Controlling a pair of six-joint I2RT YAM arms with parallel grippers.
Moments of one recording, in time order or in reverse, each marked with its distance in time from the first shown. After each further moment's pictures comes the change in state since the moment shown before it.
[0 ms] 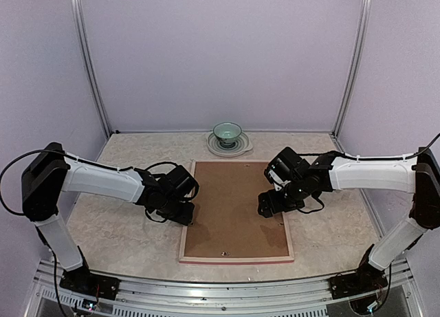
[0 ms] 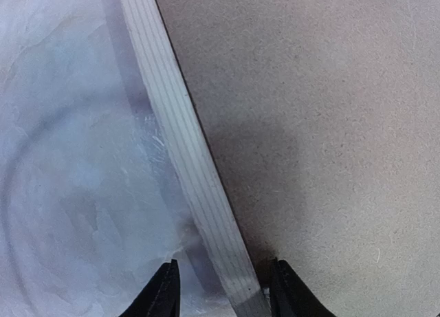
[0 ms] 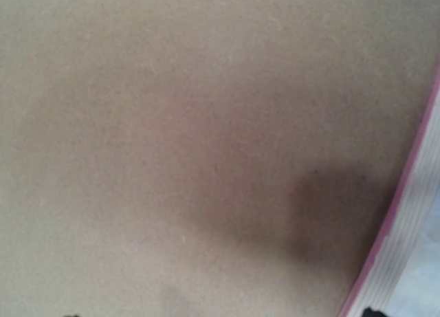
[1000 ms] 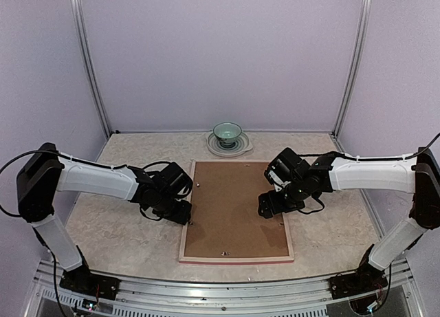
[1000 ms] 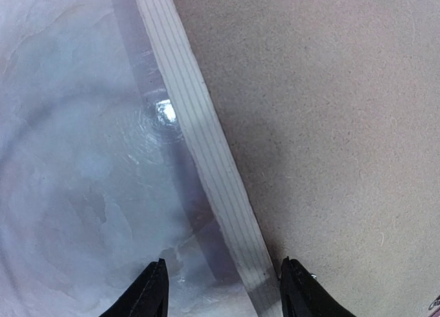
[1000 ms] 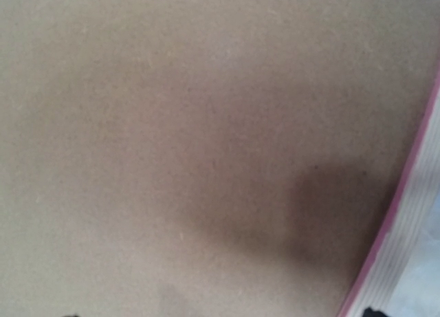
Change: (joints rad) left arm 0.039 -0.039 -0.025 -0.006 0.070 0.025; right arm 0.000 0.000 -0.006 0.001 -0.003 0.000
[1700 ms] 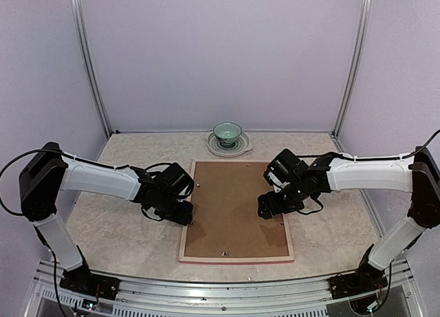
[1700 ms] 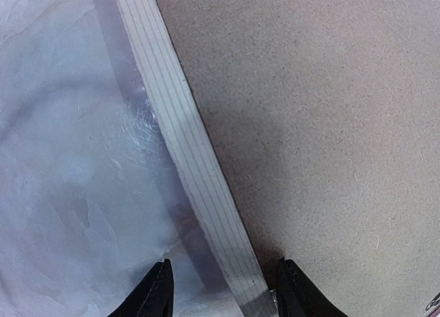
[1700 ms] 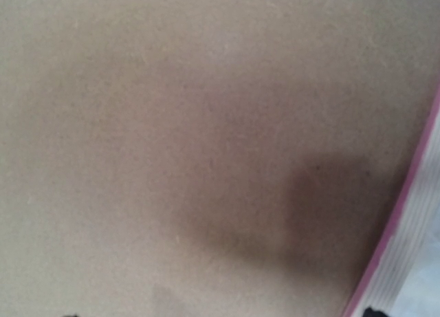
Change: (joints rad) left arm 0.001 0.022 0.006 0.013 0.032 0.002; right arm 0.000 0.018 0.000 0.005 -0.001 -0.001
